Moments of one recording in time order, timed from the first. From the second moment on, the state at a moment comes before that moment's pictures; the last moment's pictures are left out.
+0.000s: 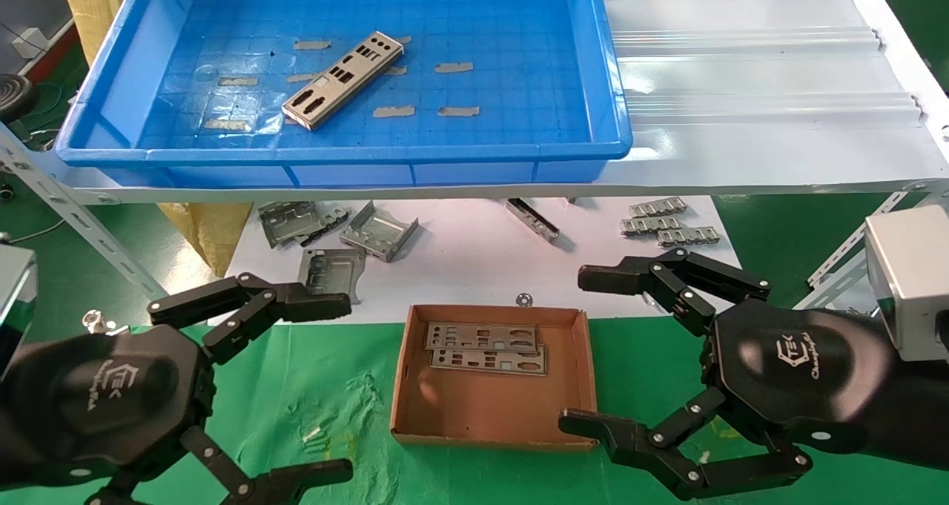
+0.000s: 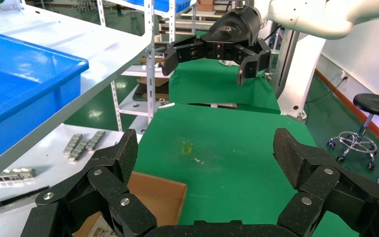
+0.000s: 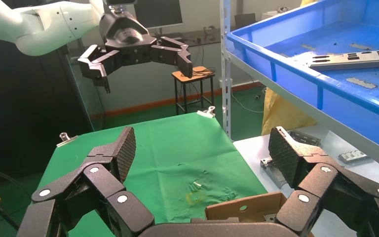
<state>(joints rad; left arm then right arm) -1.07 0.60 0.27 -1.30 0.73 1.50 -0.19 1.09 -0.55 -0.40 1.23 -0.63 -1.42 0.11</state>
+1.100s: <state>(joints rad) -1.07 0.61 0.28 -1.28 0.73 1.50 -0.19 1.09 -0.55 -0.40 1.23 -0.63 -1.42 0.11</state>
